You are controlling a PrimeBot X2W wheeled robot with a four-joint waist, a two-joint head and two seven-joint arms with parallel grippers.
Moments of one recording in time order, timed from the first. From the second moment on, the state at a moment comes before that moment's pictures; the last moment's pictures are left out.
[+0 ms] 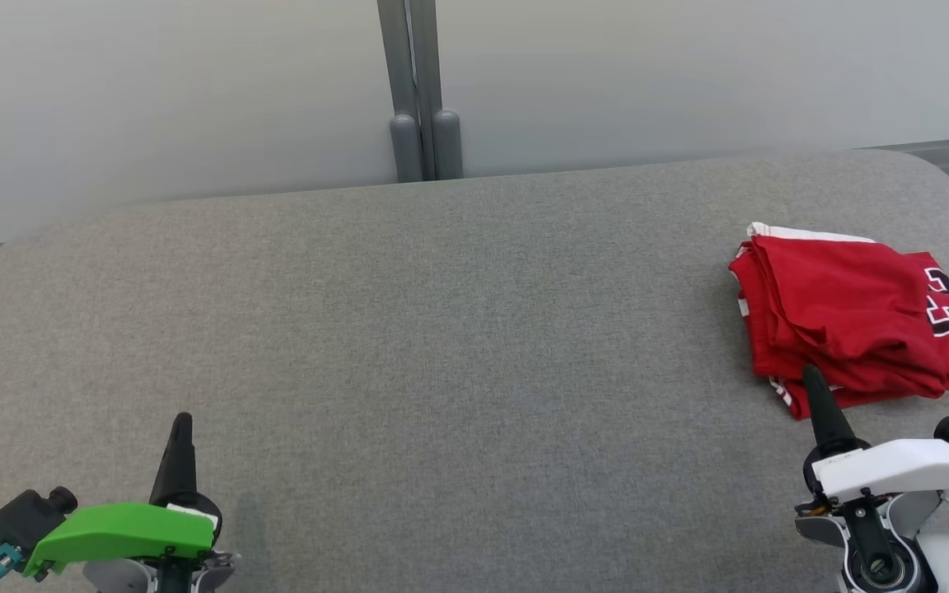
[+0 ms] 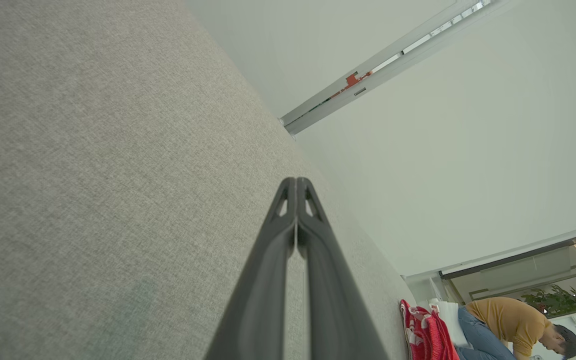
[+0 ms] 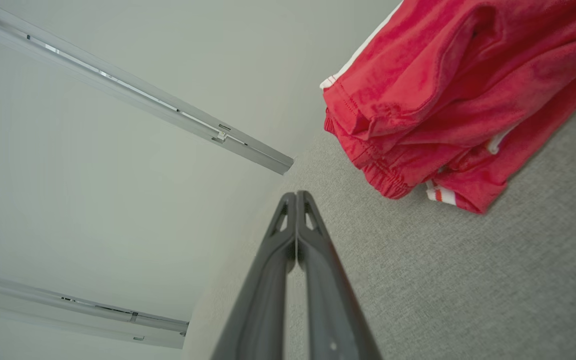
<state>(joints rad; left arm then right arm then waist) -0.06 0.11 0.00 0.27 -1.12 -0.07 -0.03 -0.09 -0.11 -0.03 0.28 1.10 0.13 -0.04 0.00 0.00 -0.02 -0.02</state>
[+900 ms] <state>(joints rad) -0.08 0.08 0.05 0.26 -1.34 -0.10 0.03 -0.10 -0.08 -0.07 0.26 1.33 0.13 0.03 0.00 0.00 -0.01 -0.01</state>
